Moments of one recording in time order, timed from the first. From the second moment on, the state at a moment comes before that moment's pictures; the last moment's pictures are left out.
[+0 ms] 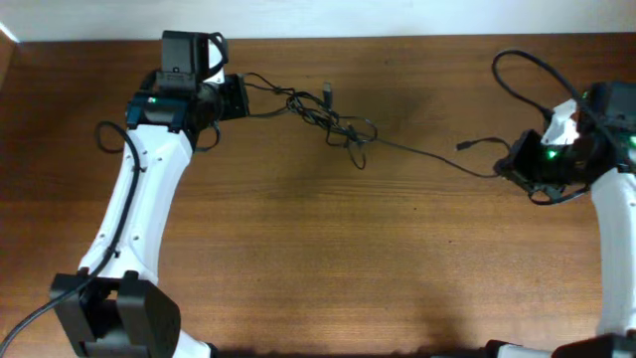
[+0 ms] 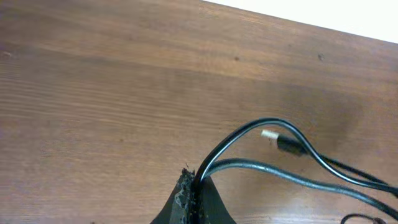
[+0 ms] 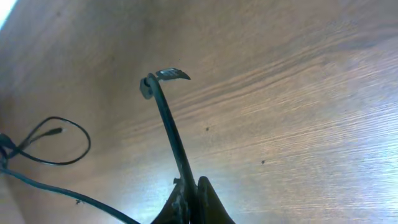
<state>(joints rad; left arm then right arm) -0.08 1.70 1.59 -0.74 0.09 -0.23 -0.24 1.49 1.40 -1.18 -0.41 0.33</state>
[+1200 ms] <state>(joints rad) -0.30 2.04 1.59 -0.98 0.39 0.36 0.06 1.54 1.31 -1.01 -0.34 0.32</state>
